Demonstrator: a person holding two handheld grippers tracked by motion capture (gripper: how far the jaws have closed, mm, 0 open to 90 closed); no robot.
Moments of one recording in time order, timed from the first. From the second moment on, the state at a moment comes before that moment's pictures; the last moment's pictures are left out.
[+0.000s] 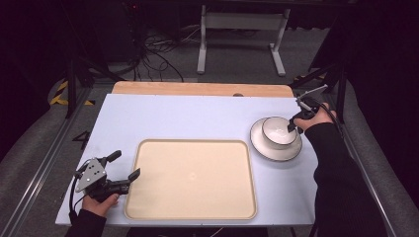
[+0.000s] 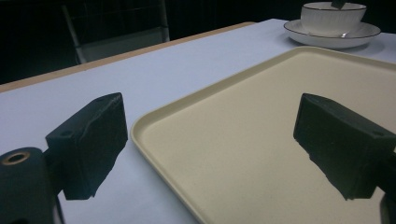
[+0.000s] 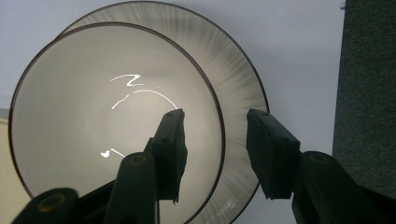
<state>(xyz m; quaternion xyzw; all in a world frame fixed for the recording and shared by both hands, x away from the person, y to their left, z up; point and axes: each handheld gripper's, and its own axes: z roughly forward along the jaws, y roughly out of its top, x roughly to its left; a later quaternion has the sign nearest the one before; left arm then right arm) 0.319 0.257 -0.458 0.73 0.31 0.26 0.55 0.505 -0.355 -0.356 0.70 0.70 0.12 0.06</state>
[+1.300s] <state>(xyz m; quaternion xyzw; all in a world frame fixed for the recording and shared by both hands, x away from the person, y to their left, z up) 0.319 0.257 -0.458 0.73 0.31 0.26 0.55 0.518 -0.357 -0.376 0.70 0.70 0.11 0.02</state>
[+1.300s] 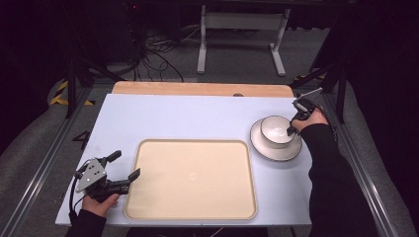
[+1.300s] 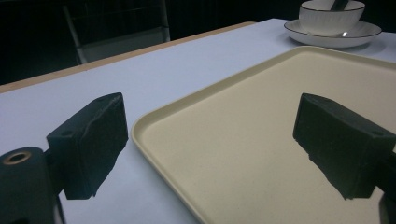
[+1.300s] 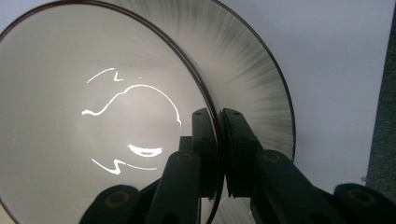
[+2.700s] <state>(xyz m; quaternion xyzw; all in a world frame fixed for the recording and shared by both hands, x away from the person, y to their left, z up) 0.319 0.257 -0.458 0.73 0.31 0.26 0.55 0.500 -0.341 -0.302 0.68 0.72 0.14 0.04</state>
